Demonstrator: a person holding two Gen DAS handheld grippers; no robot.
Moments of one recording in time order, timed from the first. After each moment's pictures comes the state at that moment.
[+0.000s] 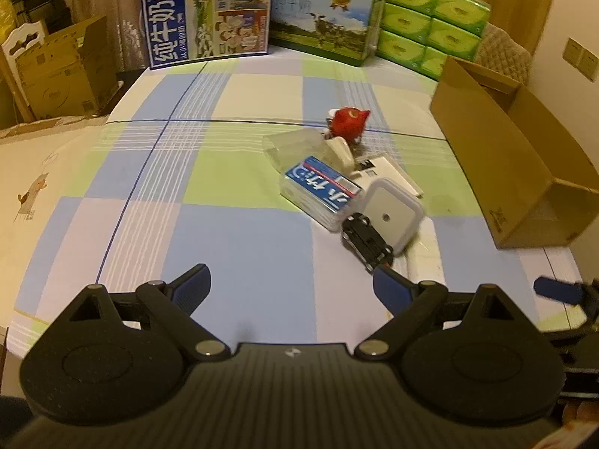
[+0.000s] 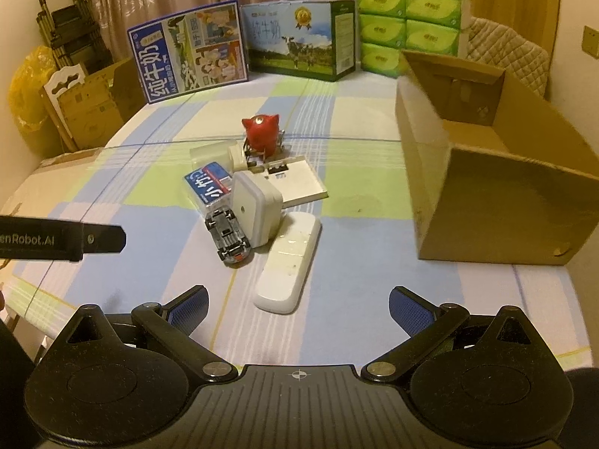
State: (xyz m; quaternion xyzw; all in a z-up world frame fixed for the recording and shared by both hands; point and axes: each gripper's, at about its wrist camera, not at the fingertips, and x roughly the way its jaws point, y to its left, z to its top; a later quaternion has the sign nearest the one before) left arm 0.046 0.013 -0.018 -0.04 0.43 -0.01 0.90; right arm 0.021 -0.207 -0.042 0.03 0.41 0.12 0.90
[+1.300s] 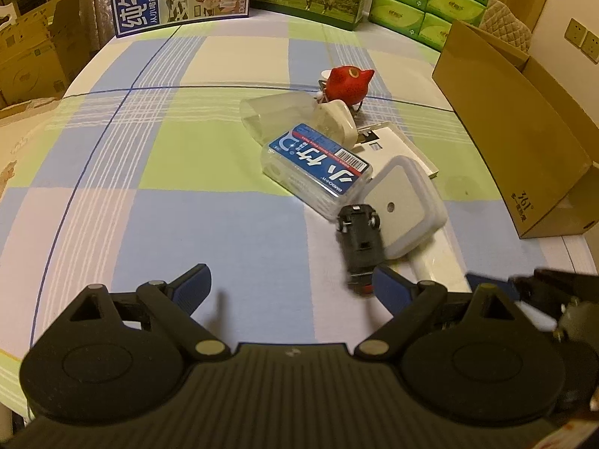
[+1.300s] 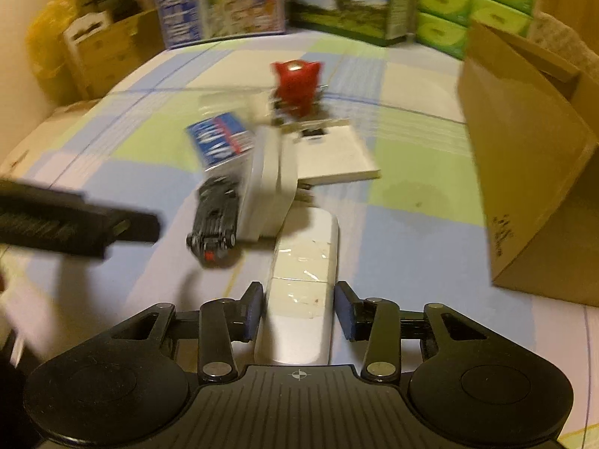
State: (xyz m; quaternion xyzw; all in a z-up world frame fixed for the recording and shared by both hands) left arm 0.092 0.012 -0.074 -0.04 0.47 -0.04 0.88; right arm 0.076 -0.174 -0.101 -0.03 0.44 0.18 0.88
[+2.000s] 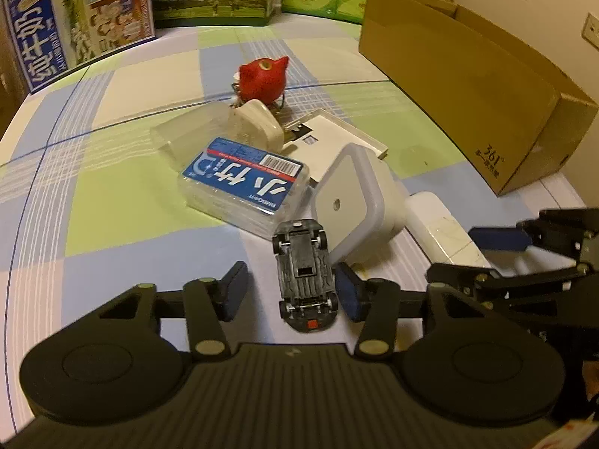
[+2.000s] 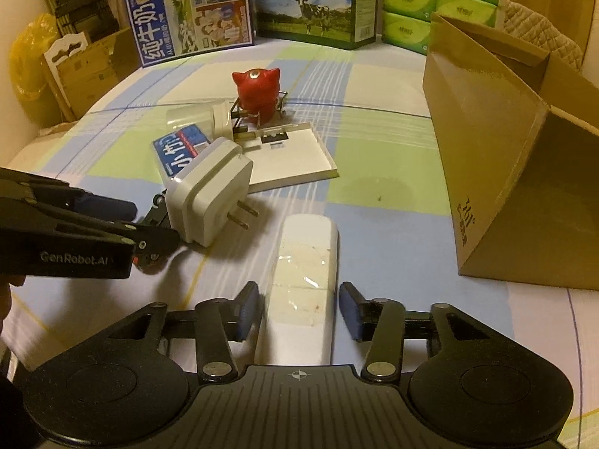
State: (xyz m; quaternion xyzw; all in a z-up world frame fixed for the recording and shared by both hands) left arm 0.119 -0.021 -0.098 0.06 0.44 -0.17 0.88; right arm 0.080 -0.201 -0.104 0.00 0.43 0.14 0.89
